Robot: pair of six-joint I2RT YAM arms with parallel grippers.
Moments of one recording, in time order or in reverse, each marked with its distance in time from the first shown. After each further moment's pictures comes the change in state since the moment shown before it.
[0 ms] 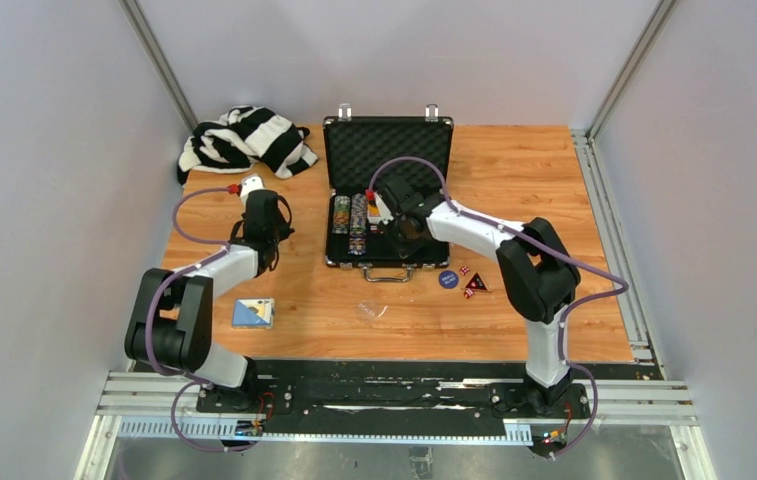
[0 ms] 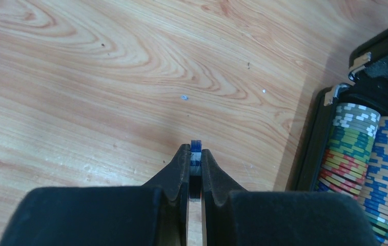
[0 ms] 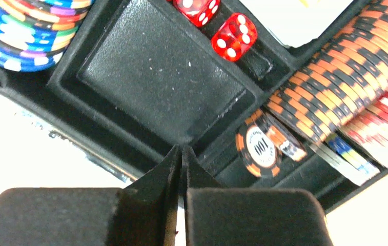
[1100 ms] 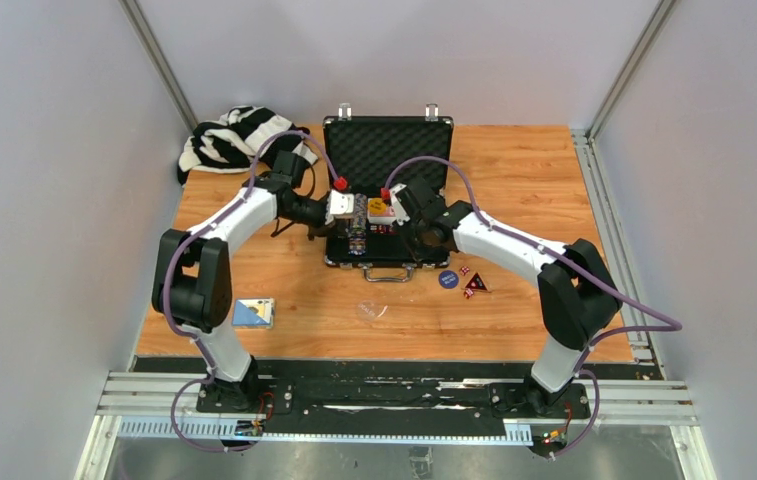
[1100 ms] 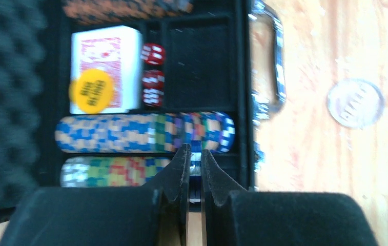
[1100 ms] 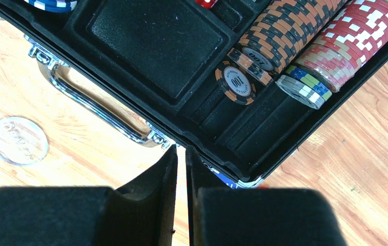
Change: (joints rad) left arm -0.079 0.231 0.563 -0.787 1.201 1.653; right arm 0.000 -0.254 -0.167 0.008 0.048 0.000
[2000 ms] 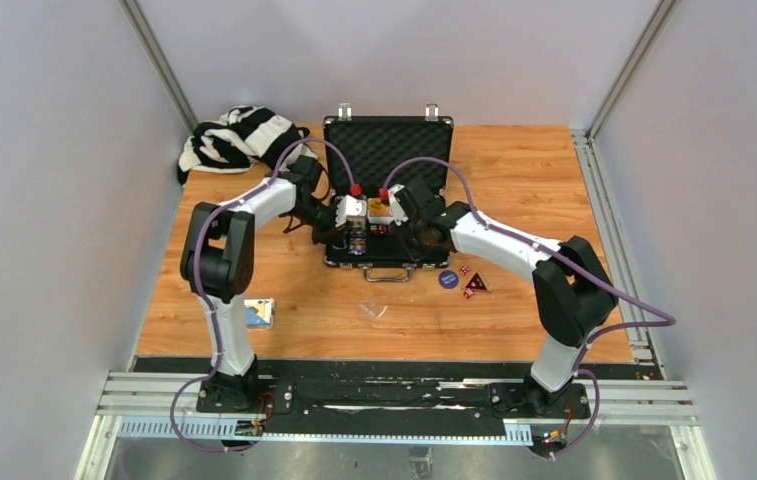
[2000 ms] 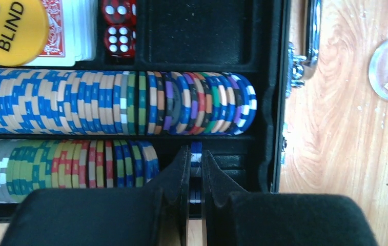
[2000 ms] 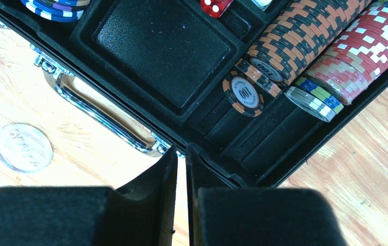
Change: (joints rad) left arm -0.015 0.247 0.124 -0.191 -0.169 0.060; right arm -0.007 0.021 -0.002 0.033 -0.022 0.004
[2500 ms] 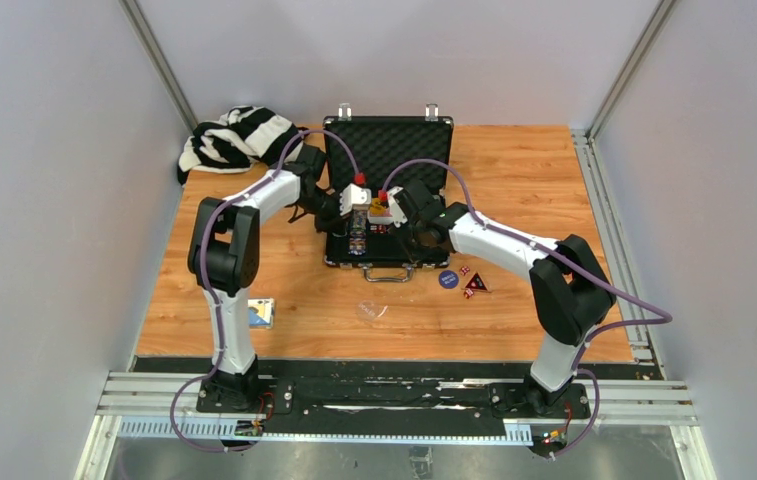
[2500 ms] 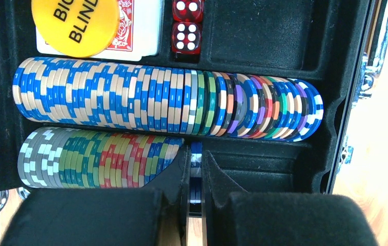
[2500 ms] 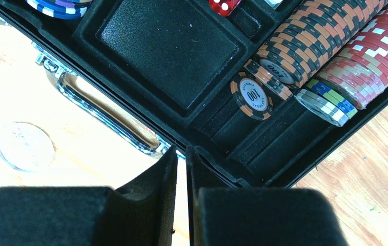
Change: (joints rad) left arm -0.008 0.073 0.120 0.023 -0.087 -0.080; right arm 0.000 0.016 -0.006 0.011 -0.024 0.000
